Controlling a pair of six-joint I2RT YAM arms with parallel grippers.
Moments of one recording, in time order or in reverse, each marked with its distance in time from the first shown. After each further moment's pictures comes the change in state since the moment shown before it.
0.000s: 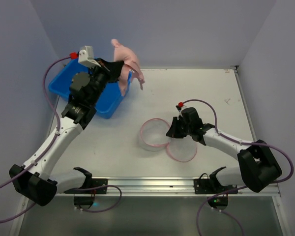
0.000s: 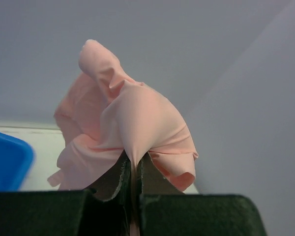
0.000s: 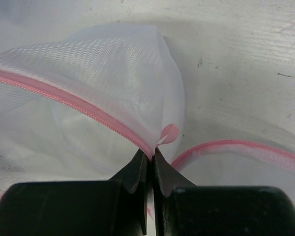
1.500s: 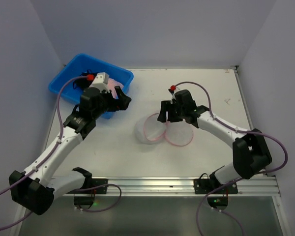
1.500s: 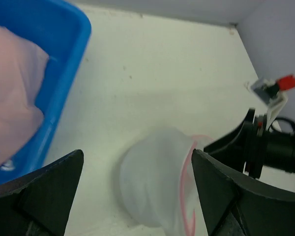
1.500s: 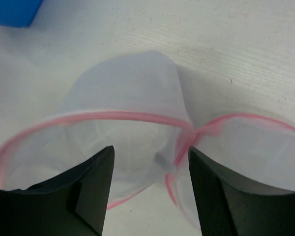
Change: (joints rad) left arm 0.068 -0.096 -0.154 -0.403 0.038 0.192; right arm 0.003 0.175 0.358 -0.168 0.059 -0.133
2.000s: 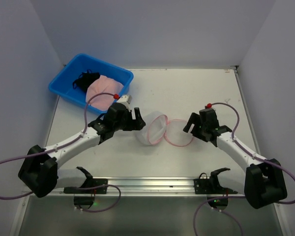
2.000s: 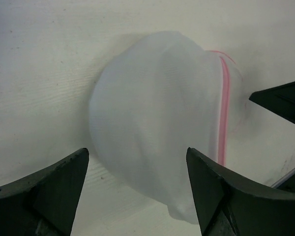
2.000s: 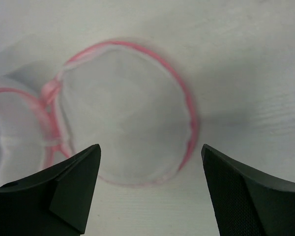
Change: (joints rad) left arm -0.253 0.145 -0.230 0.062 -0.014 -0.163; right arm -0.211 -0.362 -0.374 -0.079 0.218 0.257
